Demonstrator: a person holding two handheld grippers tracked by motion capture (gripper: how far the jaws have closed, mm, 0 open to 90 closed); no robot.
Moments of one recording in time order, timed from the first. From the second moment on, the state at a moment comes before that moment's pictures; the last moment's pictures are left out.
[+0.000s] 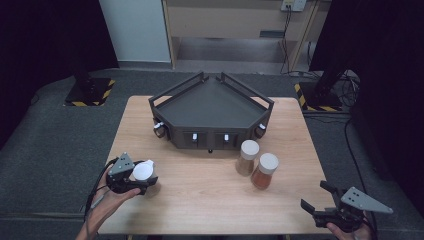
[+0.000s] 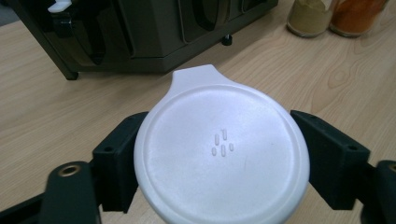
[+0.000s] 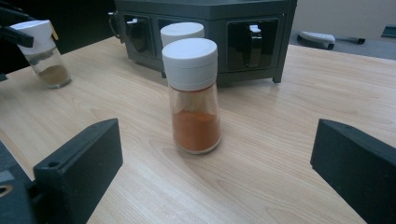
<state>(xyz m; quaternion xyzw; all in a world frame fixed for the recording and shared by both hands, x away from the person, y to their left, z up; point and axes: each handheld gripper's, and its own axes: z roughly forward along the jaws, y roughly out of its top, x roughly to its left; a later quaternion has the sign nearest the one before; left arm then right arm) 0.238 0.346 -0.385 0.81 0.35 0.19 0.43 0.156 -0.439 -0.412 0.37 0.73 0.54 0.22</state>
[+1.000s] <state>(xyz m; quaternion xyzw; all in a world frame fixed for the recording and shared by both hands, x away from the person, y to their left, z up) 0.252 0.356 -0.356 0.82 0.31 0.17 0.45 0.155 -0.439 -0.412 0.37 0.72 0.54 0.22</state>
